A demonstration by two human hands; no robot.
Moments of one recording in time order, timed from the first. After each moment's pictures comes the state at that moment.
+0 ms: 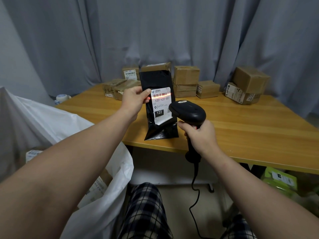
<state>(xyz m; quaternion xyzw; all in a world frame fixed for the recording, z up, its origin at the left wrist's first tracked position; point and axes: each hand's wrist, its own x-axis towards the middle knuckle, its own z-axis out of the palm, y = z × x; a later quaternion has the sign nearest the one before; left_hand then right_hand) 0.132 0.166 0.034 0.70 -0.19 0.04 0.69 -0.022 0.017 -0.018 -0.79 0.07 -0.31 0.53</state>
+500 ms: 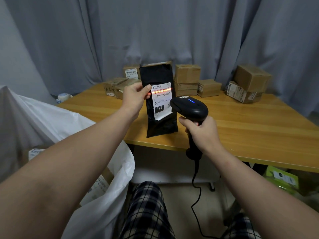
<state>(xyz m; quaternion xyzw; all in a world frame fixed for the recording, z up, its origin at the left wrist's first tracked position) 0.123 0.170 0.038 0.69 -0.21 0.07 0.69 -0.026 0.020 -0.009 -0.78 0.04 -0.32 0.54</state>
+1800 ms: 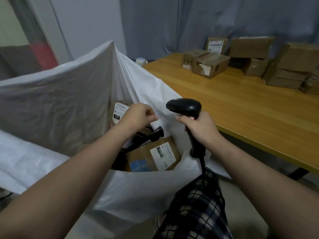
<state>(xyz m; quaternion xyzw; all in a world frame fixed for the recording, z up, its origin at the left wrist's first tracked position) 0.093 0.416 -0.051 0.96 -0.06 0.05 0.28 0.058 0.216 -0.048 -0.85 -0.03 -0.06 0.53</state>
